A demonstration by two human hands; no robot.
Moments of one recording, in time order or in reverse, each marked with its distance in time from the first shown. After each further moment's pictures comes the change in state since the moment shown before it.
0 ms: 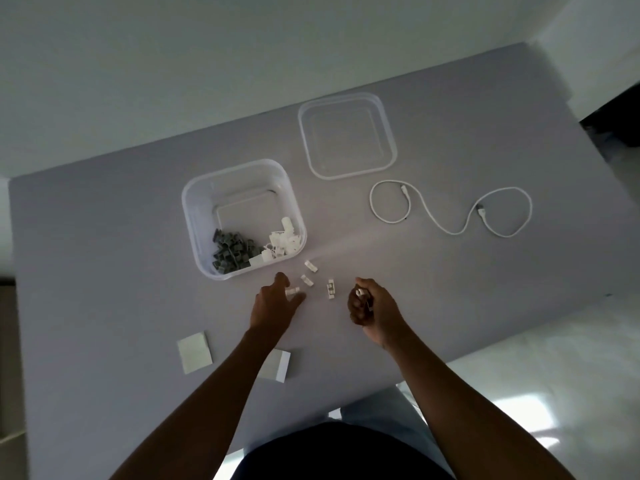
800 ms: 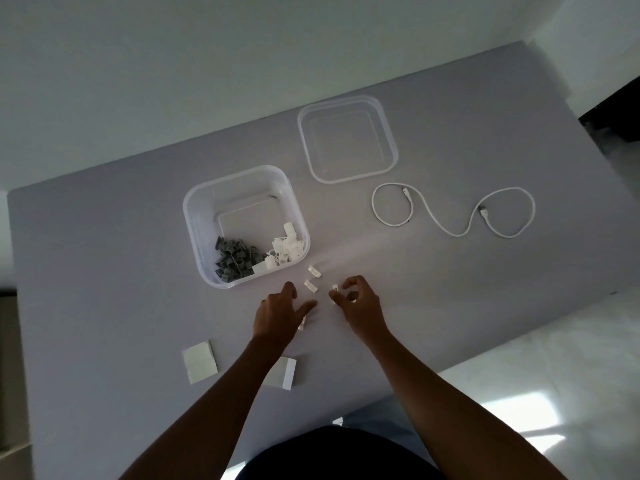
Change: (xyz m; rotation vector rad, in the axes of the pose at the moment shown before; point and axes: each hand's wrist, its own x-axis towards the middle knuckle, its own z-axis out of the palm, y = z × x) left_hand -0.002 -0.005 -0.001 0.128 0.009 0.105; right_hand 0.025 0.028 0.014 -0.856 0.337 -0.362
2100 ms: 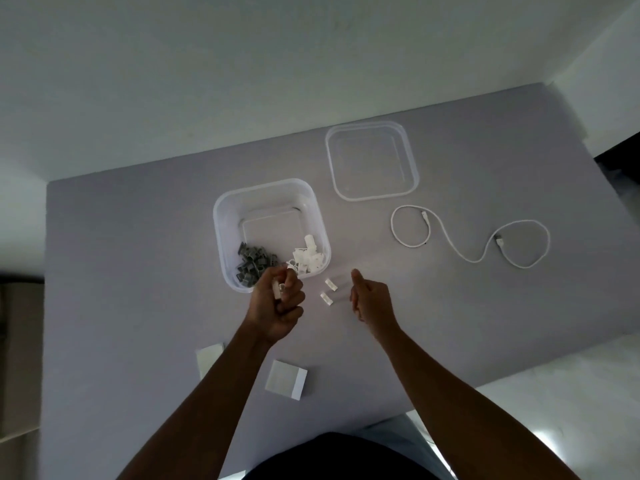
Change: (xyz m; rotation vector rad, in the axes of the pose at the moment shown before) left_hand 0.005 0.012 -0.087 -1.906 -0.490 -0.340; right_hand 0.017 -0.046 0.004 0.121 -0.028 -0.013
